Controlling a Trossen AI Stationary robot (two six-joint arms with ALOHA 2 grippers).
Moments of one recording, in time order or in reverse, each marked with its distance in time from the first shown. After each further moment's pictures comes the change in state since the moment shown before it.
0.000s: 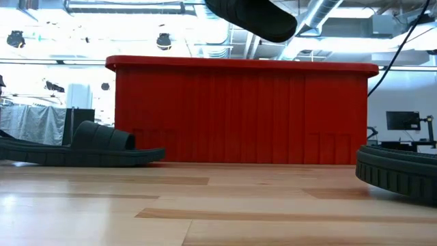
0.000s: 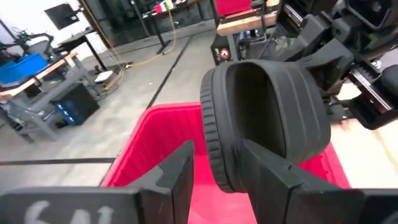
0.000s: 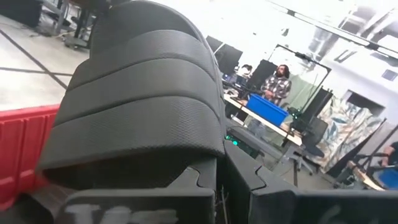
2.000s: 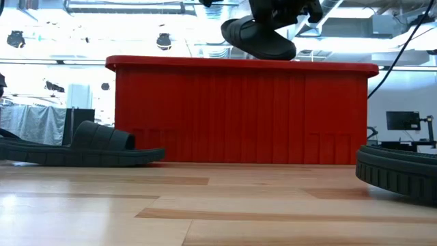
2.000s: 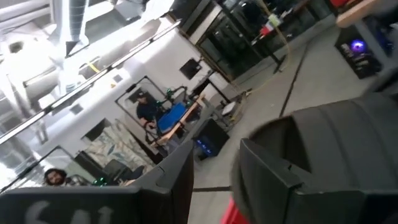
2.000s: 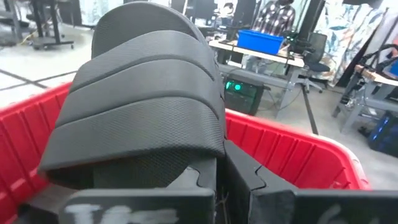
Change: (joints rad) left arm -0.165 0.062 -0.299 0.740 -0.531 0.422; right arm -0.145 -0.007 0.000 -0.392 -0.008 0.669
